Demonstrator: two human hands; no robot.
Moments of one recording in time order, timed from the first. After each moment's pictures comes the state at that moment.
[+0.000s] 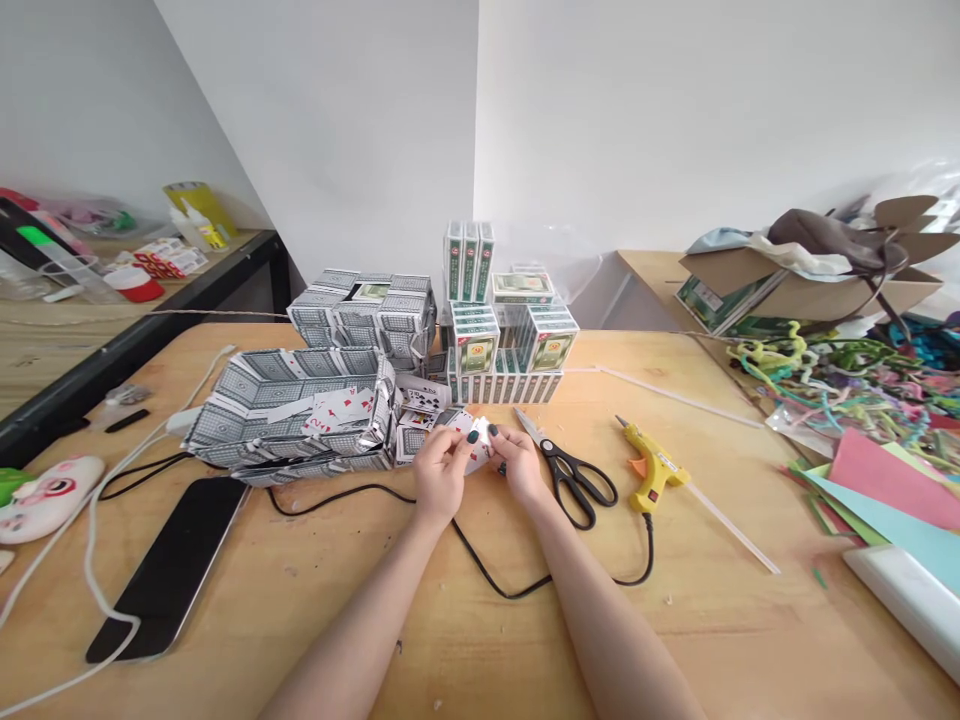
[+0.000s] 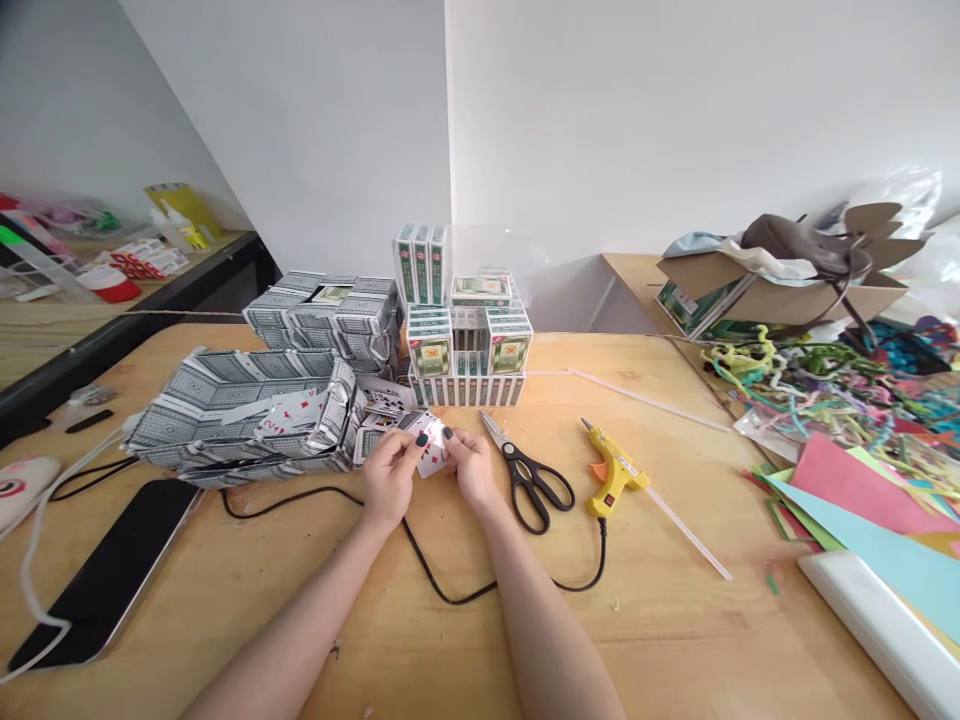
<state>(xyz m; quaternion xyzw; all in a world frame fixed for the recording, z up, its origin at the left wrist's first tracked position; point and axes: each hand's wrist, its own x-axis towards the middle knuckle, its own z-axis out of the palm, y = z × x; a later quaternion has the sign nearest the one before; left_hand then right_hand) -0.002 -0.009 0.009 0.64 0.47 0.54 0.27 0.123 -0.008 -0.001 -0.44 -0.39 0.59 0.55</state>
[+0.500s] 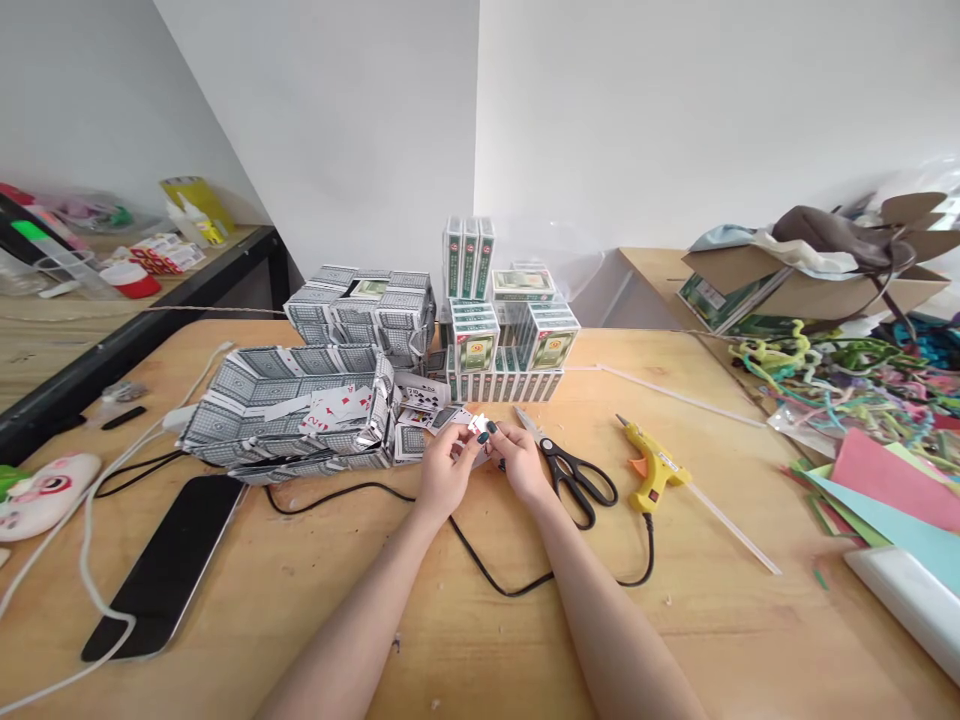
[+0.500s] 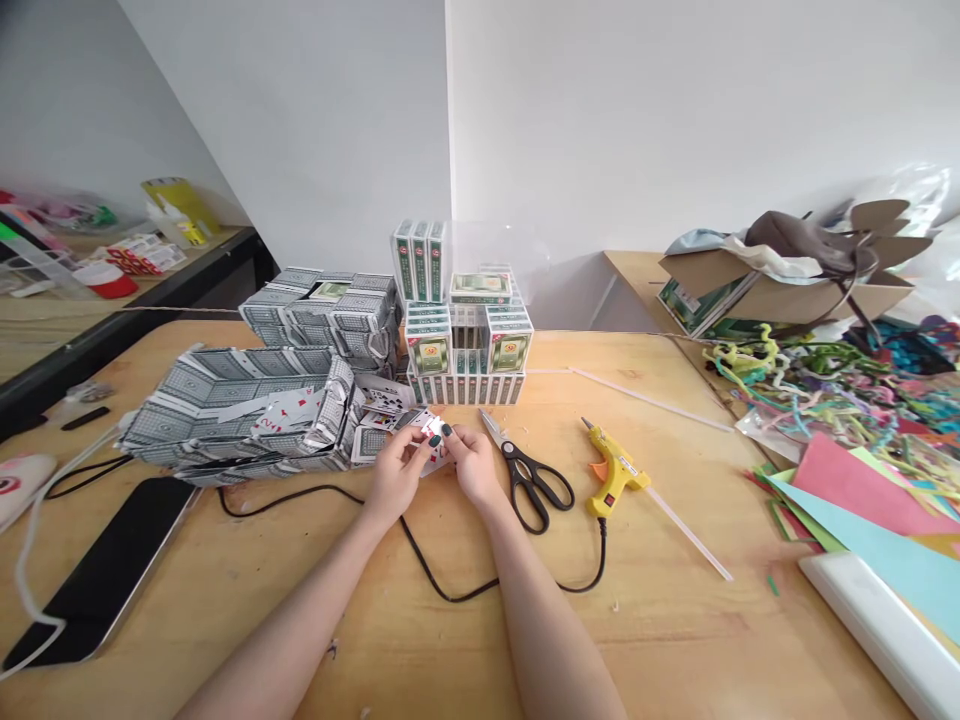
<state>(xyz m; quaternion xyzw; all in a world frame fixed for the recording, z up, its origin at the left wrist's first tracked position) 0.001 -0.002 -0.001 0.65 0.46 0.48 0.37 0.124 -0.008 0.001 -0.46 -0.43 0.56 0.54</state>
